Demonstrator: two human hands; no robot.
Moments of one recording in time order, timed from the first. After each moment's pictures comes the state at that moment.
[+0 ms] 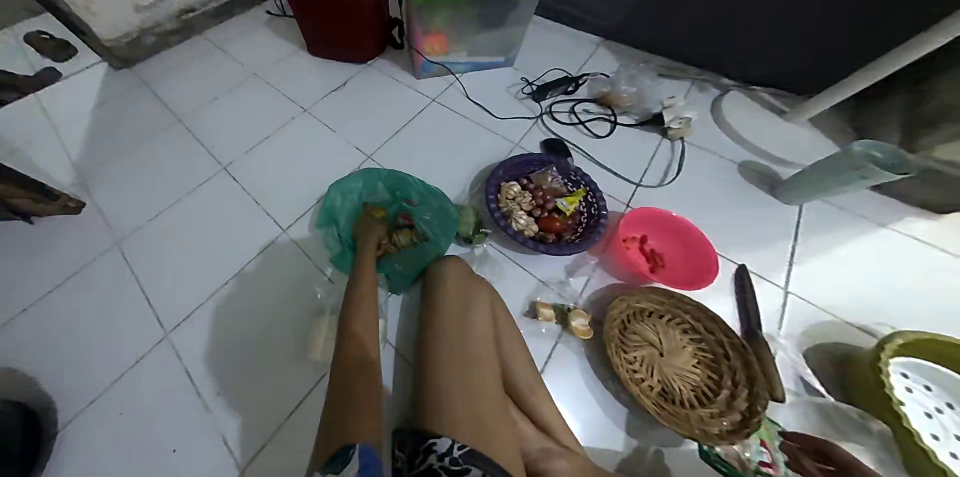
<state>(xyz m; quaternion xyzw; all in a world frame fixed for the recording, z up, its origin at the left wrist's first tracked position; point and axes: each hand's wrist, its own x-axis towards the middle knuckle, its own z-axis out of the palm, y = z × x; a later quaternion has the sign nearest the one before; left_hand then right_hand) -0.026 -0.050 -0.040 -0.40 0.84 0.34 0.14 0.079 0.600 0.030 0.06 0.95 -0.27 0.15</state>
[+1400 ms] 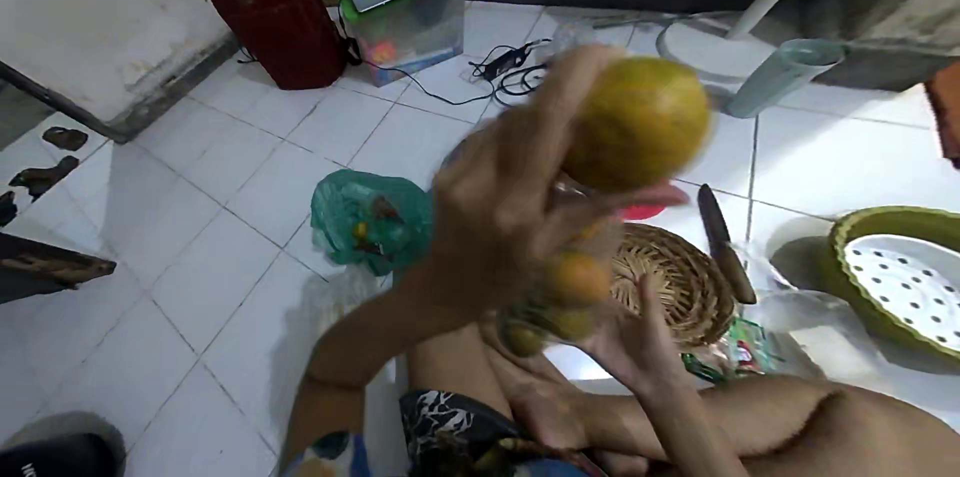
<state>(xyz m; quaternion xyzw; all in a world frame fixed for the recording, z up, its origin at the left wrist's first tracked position) 0.063 0.197 0.266 0.26 0.77 0.38 -0.44 0.093 0.411 0.077 0.01 0.40 -0.88 0.26</state>
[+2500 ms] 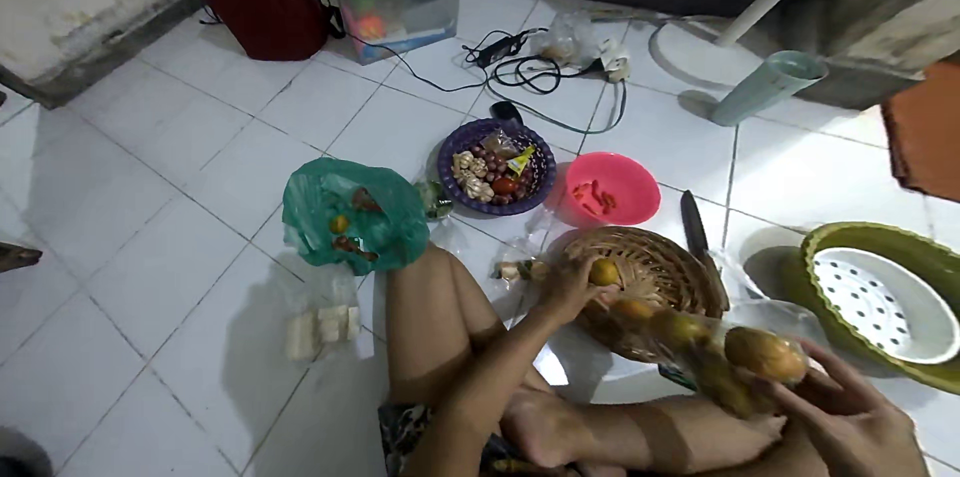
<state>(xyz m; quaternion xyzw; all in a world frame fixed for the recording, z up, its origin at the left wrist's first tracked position) -0.001 0.357 -0.061 0.14 0.82 0.55 0.11 0.114 0.565 0.079 0.09 0.83 -0.55 -0.01</state>
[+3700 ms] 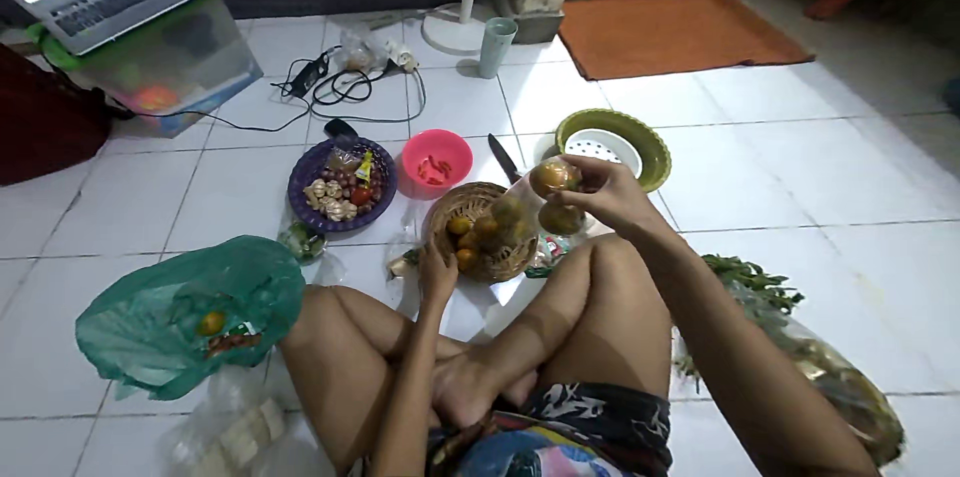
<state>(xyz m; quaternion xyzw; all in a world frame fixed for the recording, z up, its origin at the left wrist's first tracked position) 0.019 0.351 -0.055 0.01 0.87 0.45 0.21 0.045 0.585 0.135 0.12 0.87 -0.47 -0.04</state>
